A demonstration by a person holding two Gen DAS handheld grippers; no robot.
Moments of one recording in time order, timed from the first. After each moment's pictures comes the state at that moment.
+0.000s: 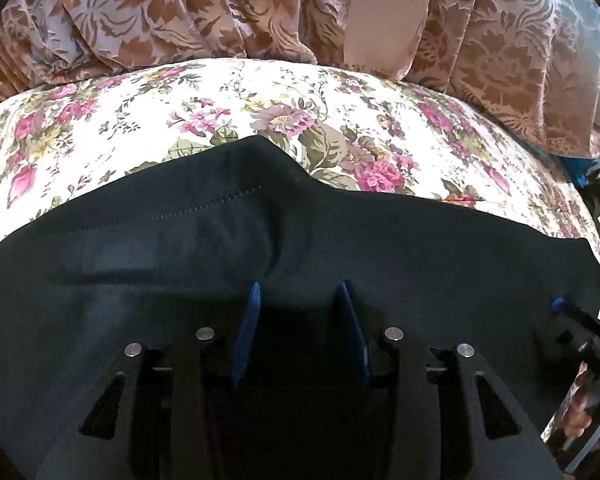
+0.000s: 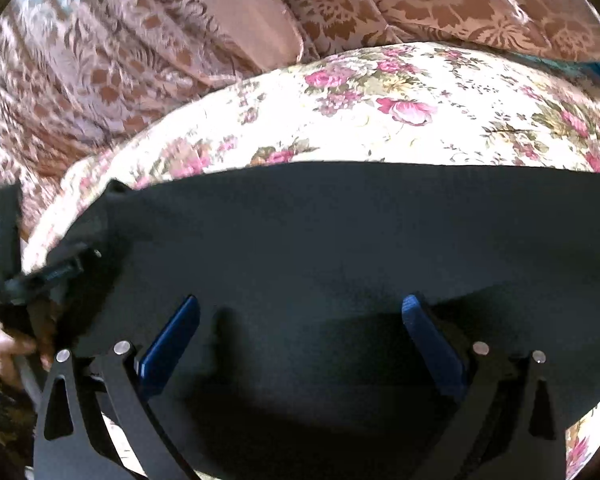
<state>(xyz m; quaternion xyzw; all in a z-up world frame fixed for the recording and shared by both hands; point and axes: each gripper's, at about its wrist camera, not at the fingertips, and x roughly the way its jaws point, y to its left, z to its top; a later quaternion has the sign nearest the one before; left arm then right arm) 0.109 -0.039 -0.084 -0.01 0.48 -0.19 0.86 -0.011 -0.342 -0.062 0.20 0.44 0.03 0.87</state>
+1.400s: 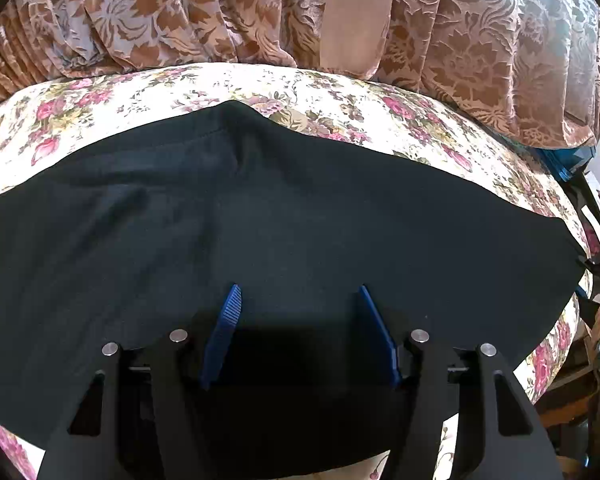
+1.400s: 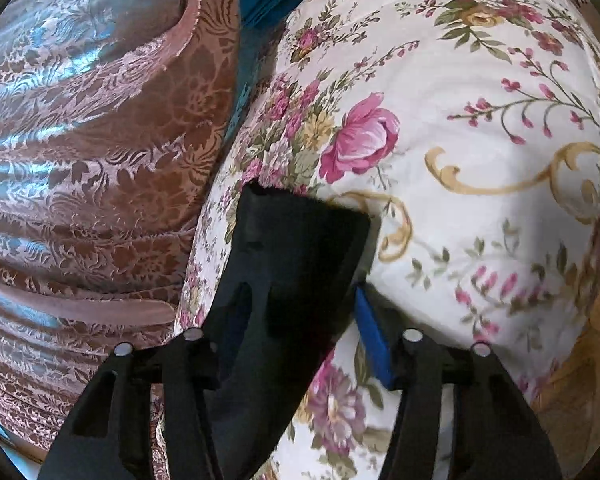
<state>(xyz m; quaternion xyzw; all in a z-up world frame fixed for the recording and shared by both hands) 0.032 -0.047 -0.073 -0.02 0.46 -0.19 0.87 -0.168 -0.635 -0.102 0.58 0.24 -0.15 0.76</state>
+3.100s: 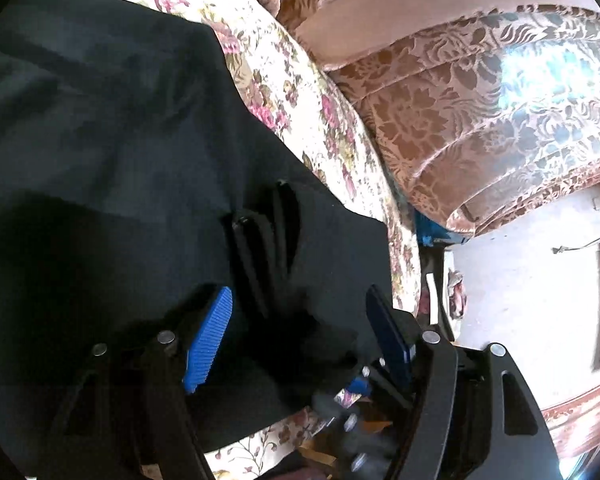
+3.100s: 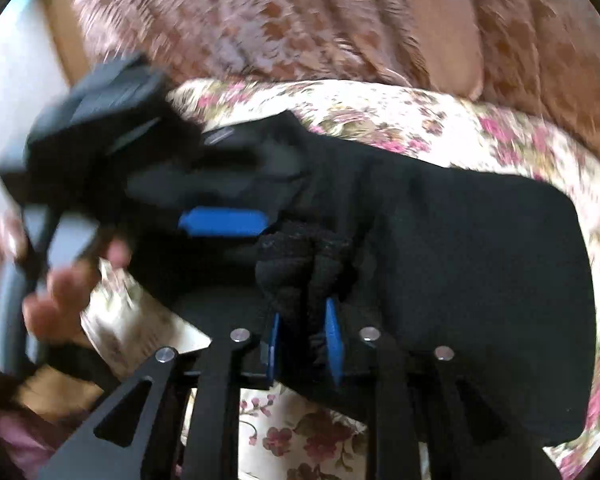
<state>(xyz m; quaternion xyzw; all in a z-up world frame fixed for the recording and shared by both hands) 0.072 -0.028 -0.077 -0.33 0.55 -0.34 0.69 -0.053 -0.191 -0.031 -0.03 0.42 0.21 0.88</state>
